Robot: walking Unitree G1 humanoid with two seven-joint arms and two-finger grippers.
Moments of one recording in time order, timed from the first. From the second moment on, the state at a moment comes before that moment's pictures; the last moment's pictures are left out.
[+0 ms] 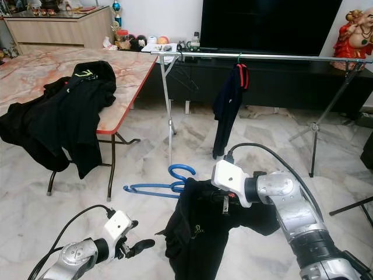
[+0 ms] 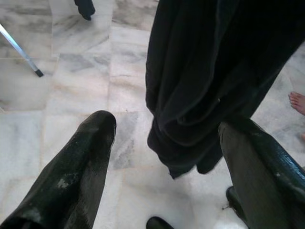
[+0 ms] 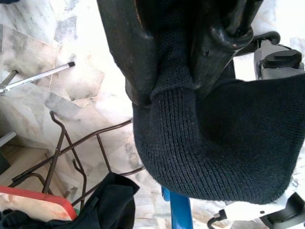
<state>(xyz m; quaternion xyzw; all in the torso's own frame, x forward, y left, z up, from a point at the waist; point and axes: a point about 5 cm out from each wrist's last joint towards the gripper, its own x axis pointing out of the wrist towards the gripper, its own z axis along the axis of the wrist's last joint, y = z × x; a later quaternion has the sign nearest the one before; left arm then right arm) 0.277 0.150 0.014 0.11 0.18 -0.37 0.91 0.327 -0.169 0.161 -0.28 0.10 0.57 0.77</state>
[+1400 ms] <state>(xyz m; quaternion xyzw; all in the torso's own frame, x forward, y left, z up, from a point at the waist) 0.286 0.159 0.015 0.12 0.17 -0.30 0.93 0.322 -0.119 0.188 -0.28 0.03 0.62 0.73</state>
